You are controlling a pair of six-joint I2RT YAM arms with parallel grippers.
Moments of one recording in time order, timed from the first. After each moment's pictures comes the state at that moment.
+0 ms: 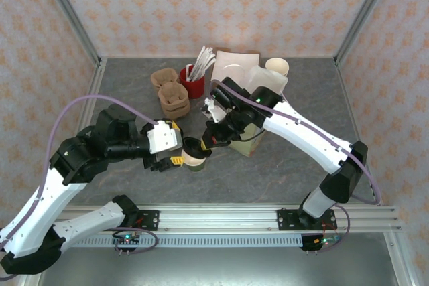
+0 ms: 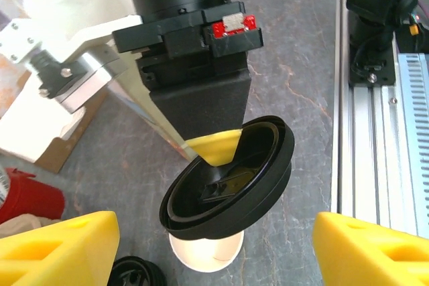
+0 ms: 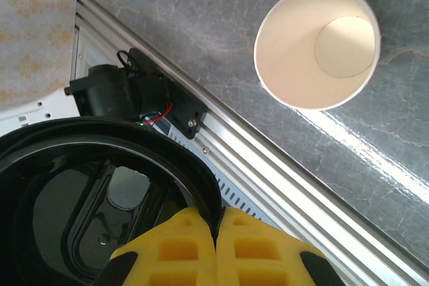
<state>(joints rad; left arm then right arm) -0.65 0.87 1.29 -1.06 0.38 0.57 0.88 1.60 1.67 -1.20 -0.55 0.55</state>
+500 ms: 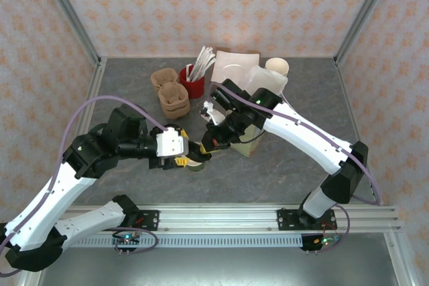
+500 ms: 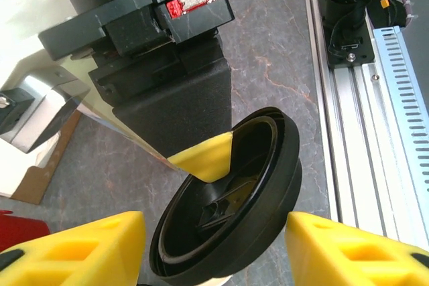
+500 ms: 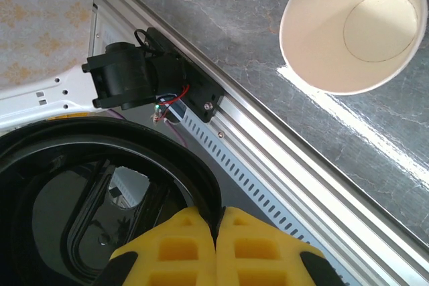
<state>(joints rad) -0.65 0.90 1.24 -1.03 0.46 0.69 0.88 1.59 1.65 -1.18 -0.62 0.54</state>
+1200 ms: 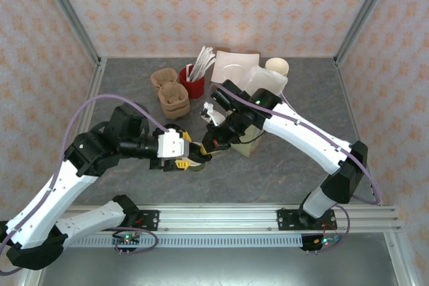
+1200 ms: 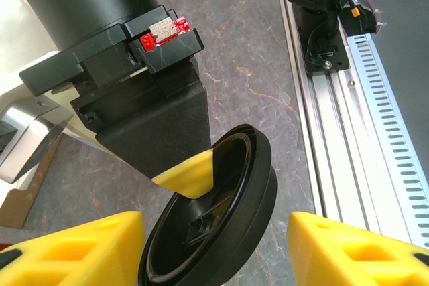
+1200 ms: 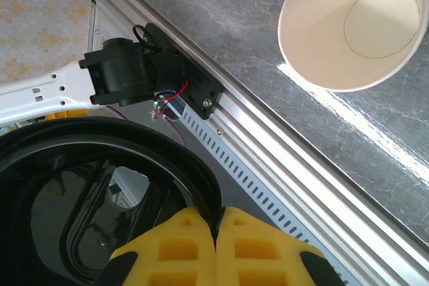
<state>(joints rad) -0.65 0.92 1.26 -1.05 0.52 0.73 0.88 1.59 1.64 -1.18 -0.63 0.52</state>
